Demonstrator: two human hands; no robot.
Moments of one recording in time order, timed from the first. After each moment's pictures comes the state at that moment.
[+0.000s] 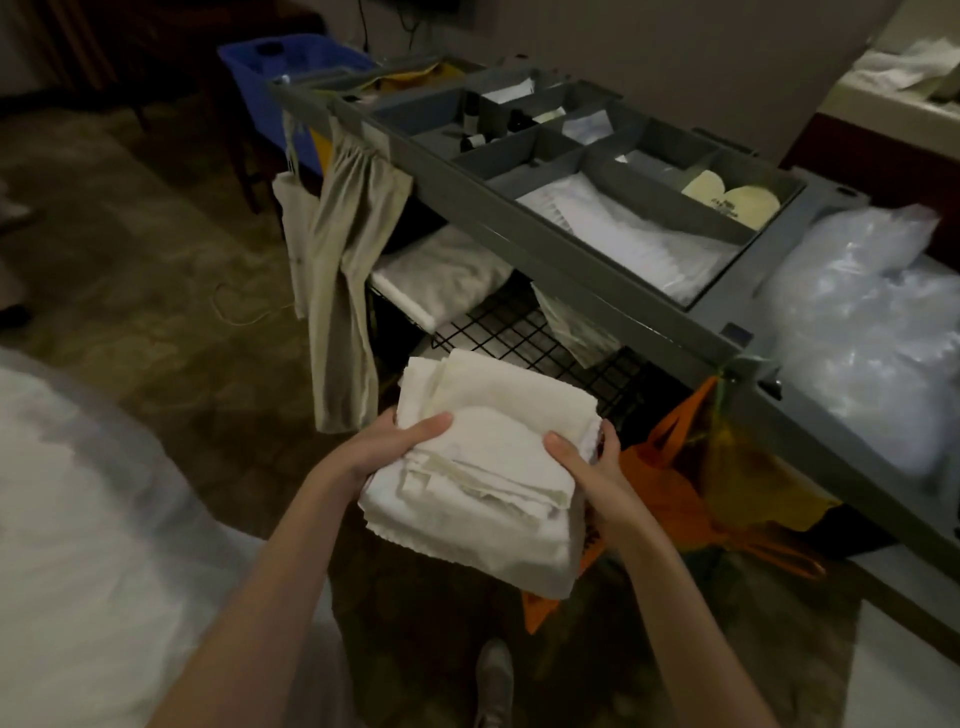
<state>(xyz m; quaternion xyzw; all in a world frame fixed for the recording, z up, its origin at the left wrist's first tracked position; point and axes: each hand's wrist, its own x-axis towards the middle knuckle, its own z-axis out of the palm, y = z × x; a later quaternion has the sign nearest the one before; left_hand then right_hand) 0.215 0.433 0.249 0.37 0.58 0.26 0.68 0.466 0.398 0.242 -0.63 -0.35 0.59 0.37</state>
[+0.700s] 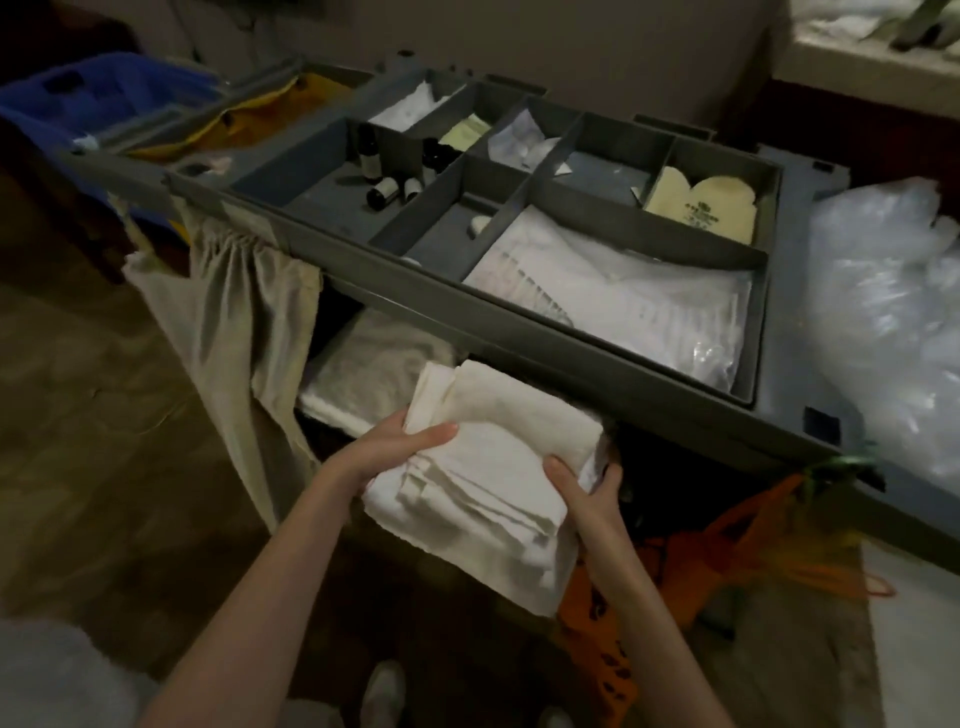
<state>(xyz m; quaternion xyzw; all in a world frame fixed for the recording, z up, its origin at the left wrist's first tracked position) 0.216 0.694 0.236 0.52 0.53 0.11 0.66 0.417 0.566 0.203 -0.68 -0.21 0.50 0.50</state>
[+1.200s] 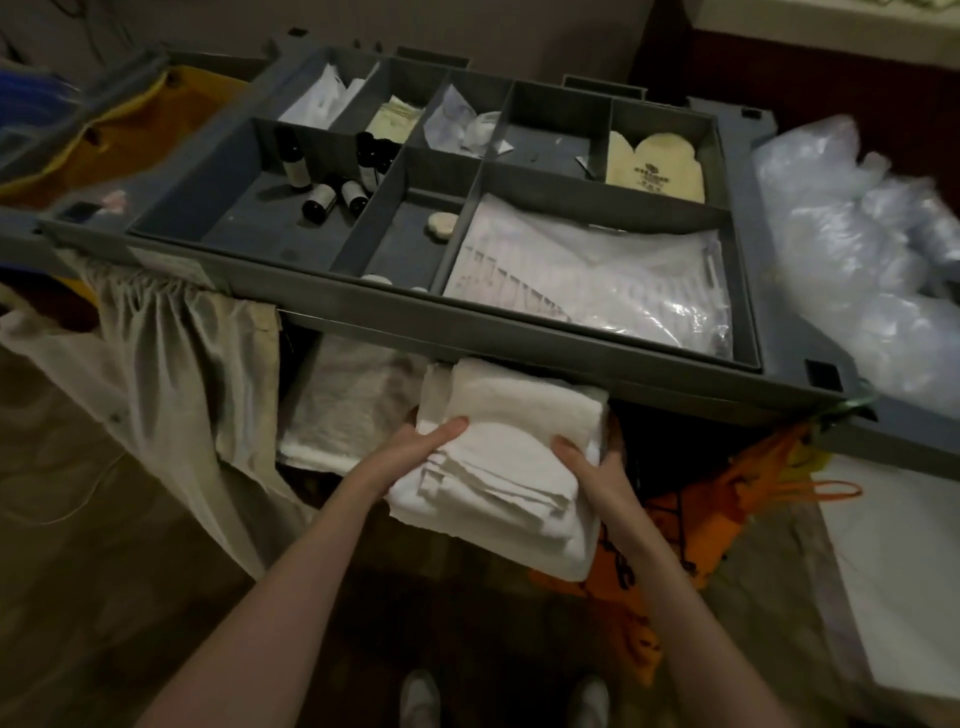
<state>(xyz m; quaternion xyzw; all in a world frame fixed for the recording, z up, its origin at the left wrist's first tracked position) 0.219 0.759 0.193 0.57 0.49 0.00 0.66 0.409 0.603 0.184 -0.75 -0.15 0.43 0.47</state>
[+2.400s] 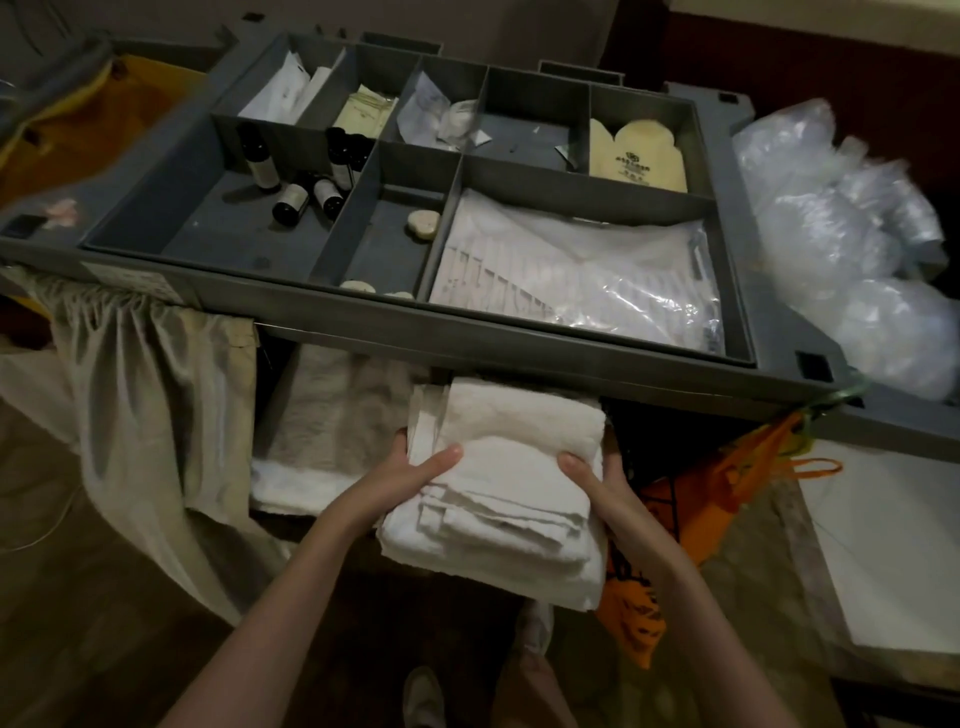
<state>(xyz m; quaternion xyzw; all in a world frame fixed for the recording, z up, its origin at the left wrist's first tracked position) 0.206 0.760 0.179 0.58 0.46 -0.03 0.67 0.411 0.584 0.186 -0.73 -0.17 0.49 0.45</state>
